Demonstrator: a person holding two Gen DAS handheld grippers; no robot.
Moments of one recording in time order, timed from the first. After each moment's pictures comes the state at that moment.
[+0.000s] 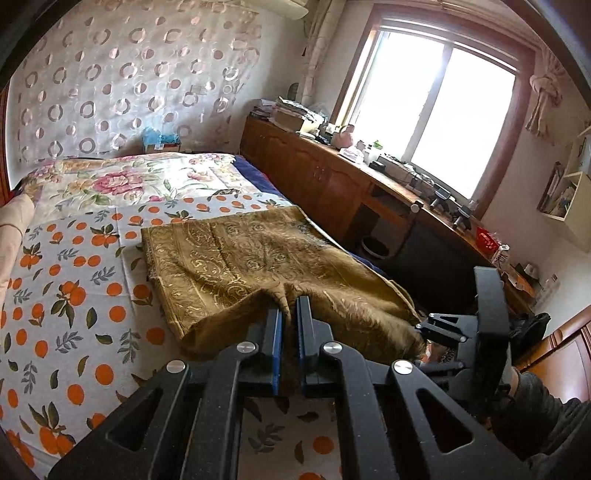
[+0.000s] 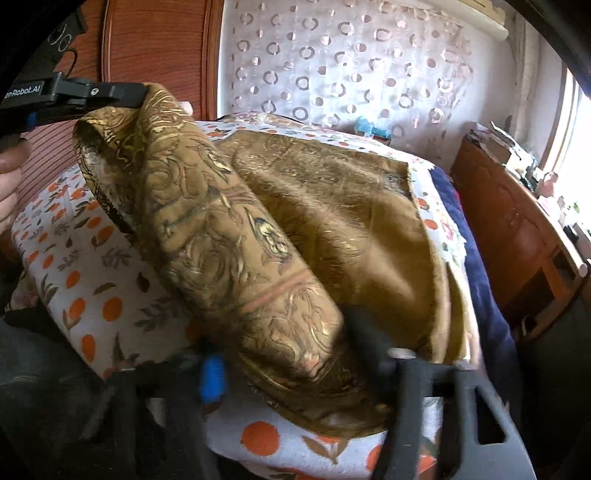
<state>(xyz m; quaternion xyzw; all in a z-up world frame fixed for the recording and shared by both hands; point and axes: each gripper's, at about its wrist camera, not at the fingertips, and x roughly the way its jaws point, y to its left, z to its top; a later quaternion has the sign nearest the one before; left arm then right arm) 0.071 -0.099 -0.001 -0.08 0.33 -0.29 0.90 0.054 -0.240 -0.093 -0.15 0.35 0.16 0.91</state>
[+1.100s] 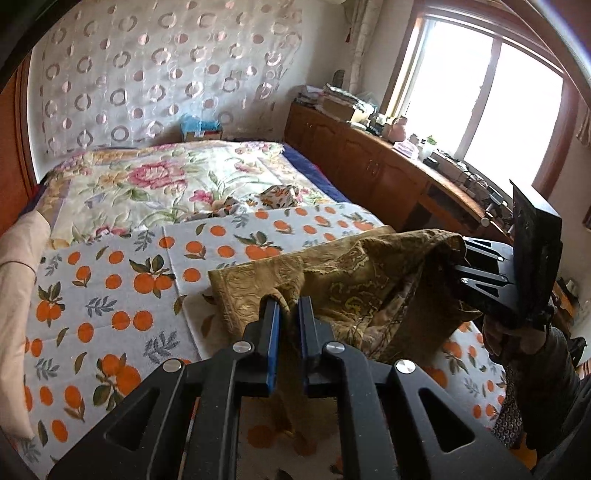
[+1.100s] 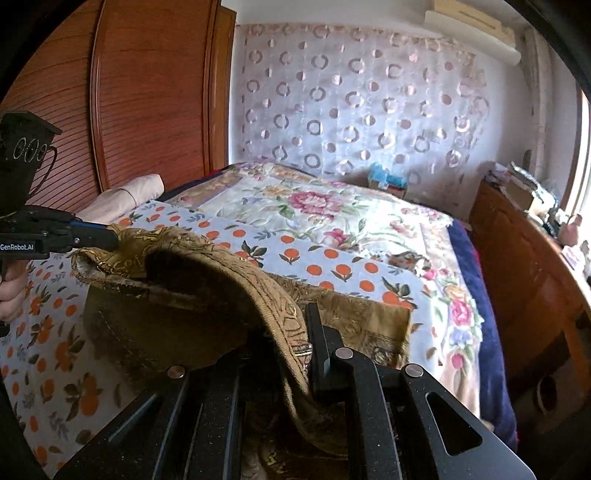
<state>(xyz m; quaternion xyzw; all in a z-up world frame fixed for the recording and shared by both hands) 0.204 -0.063 -0.027 -0.06 0.37 -0.21 0.90 0.215 -0.237 -0.048 -0.12 0.28 0.22 0.93</state>
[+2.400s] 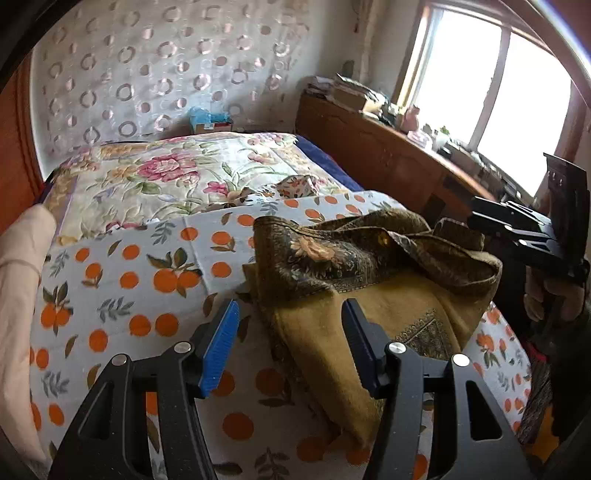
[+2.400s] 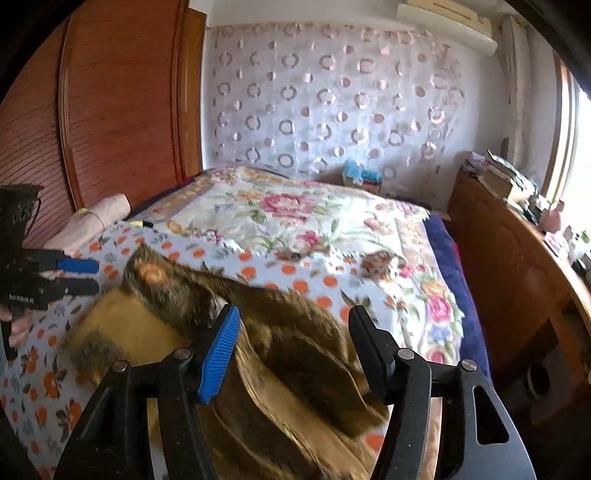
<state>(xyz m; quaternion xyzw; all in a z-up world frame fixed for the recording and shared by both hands) 0.222 -0.051 -0.045 -0.03 0.38 -0.20 0.90 0.219 -0.262 0.007 -0.10 0.29 0.16 0.94</state>
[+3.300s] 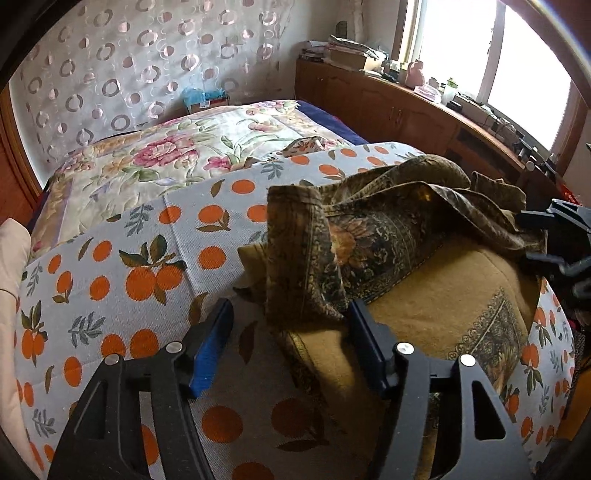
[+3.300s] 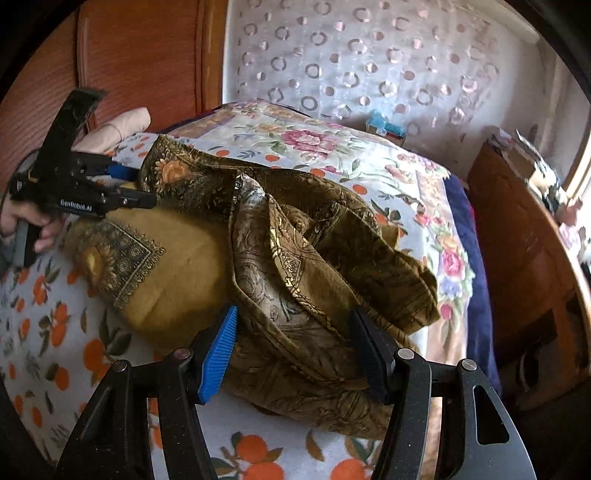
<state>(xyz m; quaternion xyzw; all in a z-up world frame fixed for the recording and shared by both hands) 0.255 -0.076 -0.085 0.04 0.43 -0.19 0.88 0.199 -0.257 0.009 -0.17 0.37 0.19 0.89</state>
